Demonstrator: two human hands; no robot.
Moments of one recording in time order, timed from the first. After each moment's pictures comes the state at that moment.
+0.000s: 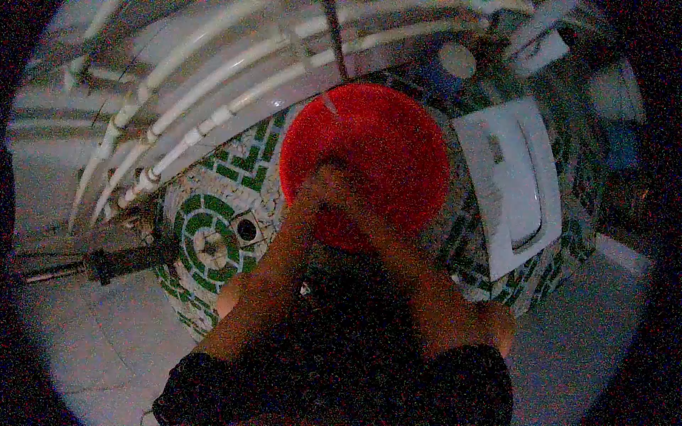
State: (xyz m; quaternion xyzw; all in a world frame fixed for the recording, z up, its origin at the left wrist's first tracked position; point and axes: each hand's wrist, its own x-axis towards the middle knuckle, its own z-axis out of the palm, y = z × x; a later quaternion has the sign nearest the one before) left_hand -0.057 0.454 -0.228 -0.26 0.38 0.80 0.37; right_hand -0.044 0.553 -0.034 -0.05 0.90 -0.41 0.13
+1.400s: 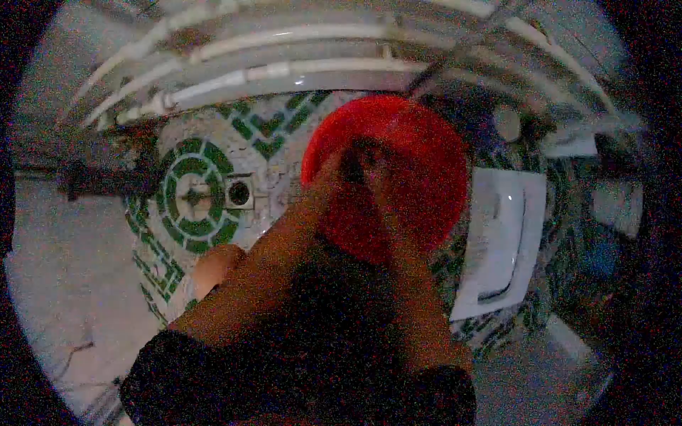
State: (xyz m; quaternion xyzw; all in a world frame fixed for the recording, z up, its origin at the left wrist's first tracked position) left_hand -0.075 0.448 -0.149 -0.33 0.28 0.88 0.21; right_hand -0.075 0.594 -0.113 0.02 0.87 -0.48 0.06
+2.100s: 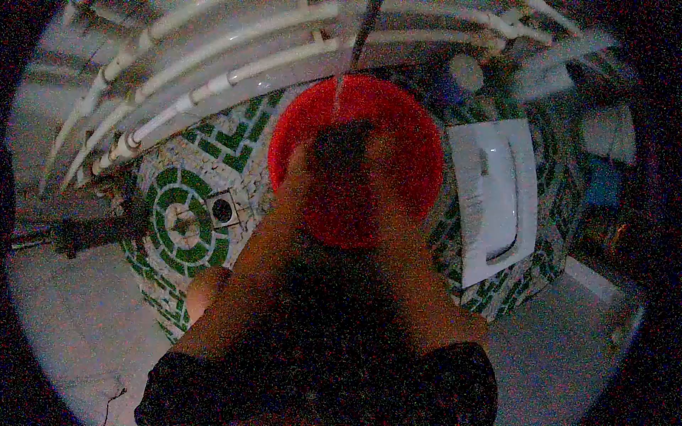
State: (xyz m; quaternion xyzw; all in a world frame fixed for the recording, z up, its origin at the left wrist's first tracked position) left_hand -0.086 0.460 -0.101 -0.36 0.41 0.82 0.17; right_hand -0.103 0.649 -0.074 0.24 0.91 -0.34 0.01
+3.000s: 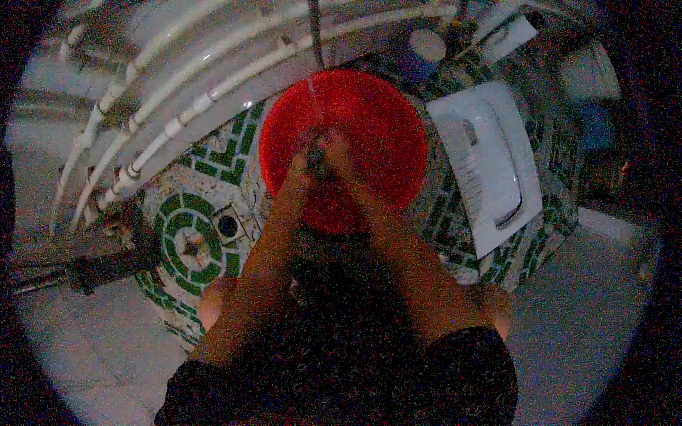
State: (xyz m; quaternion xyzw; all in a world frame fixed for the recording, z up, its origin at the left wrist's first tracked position) left_hand -0.062 0.466 -0.102 -0.31 0.22 0.86 0.34; right_hand -0.071 0.603 -0.107 0.06 0.87 -0.50 0.03
